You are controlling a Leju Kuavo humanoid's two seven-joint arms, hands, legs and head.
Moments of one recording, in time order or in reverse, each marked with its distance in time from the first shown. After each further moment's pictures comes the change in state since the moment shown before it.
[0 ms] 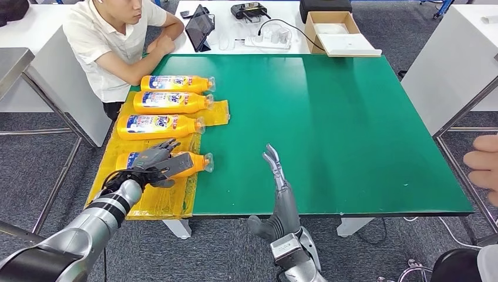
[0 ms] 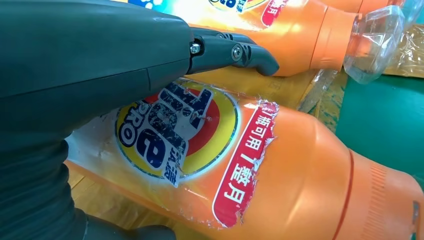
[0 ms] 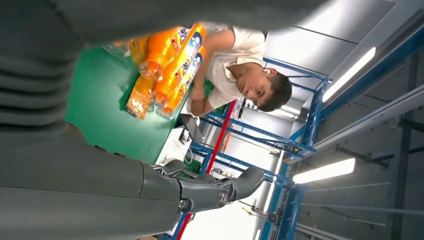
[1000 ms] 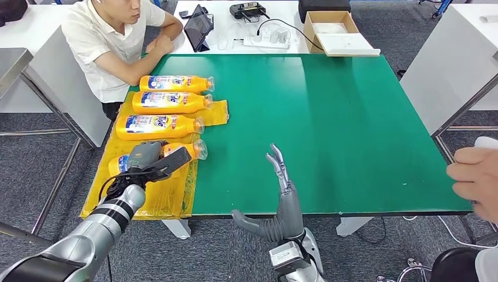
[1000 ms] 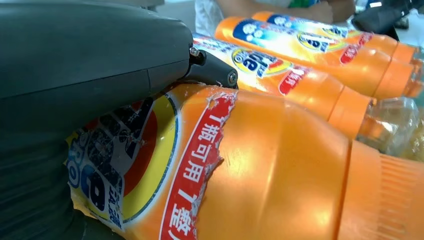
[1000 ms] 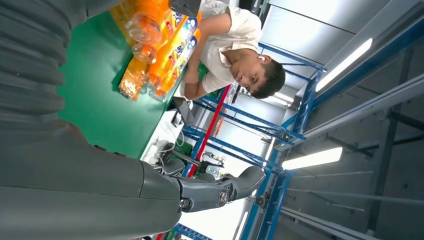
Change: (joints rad) left arm 0.047 -0.003 0.027 -0.053 0.012 0.241 0.068; right arm 0.021 -0.003 -0.004 -0.054 0.060 -0.048 0.000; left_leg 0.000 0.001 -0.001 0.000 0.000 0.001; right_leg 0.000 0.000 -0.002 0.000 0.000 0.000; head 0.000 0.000
